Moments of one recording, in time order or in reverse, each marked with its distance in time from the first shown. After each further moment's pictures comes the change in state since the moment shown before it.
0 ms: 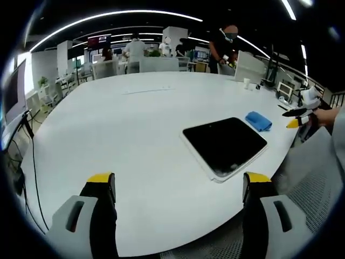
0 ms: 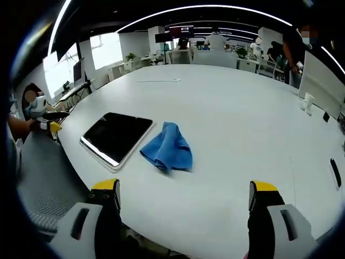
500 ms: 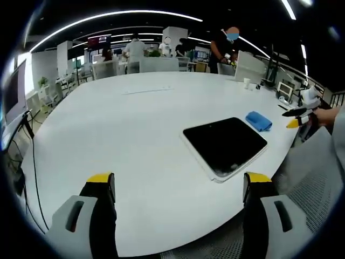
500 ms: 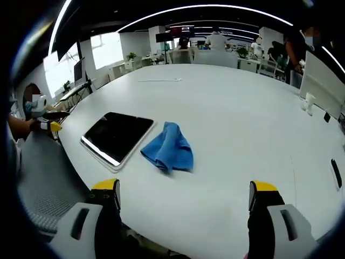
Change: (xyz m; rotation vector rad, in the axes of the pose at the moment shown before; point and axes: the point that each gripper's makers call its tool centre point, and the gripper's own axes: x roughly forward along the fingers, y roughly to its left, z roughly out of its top) left arm 0.000 0.000 0.001 0.001 -0.001 0.002; right arm 0.001 0.002 0.001 -0.002 0.004 0.008
